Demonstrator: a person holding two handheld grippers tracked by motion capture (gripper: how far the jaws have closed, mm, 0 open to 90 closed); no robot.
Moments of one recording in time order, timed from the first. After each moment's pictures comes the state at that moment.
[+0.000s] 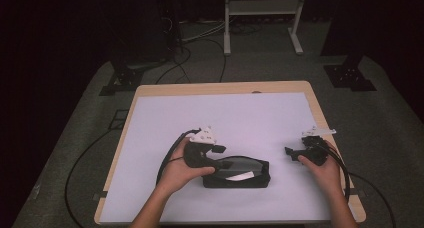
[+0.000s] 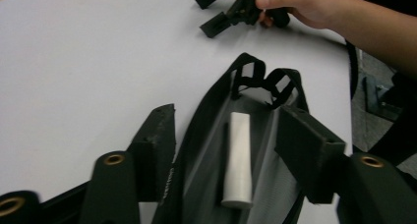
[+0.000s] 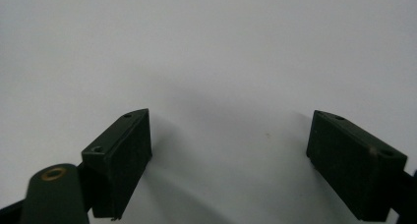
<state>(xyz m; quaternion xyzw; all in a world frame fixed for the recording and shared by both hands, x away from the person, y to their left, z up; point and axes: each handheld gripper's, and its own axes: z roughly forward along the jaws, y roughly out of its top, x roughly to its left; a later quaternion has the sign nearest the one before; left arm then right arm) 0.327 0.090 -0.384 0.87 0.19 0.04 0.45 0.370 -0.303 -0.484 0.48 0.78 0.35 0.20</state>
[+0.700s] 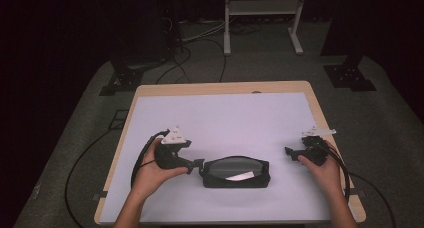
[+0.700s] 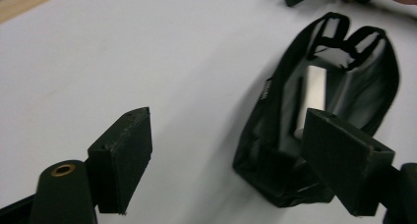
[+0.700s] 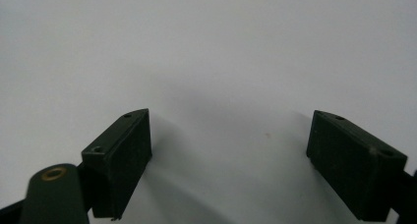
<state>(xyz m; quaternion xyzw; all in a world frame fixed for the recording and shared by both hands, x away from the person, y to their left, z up) 0.323 0.162 -0.387 0.86 0.27 0.12 0.41 0.369 -0.303 -0.484 0.48 0.78 0.35 0.20</state>
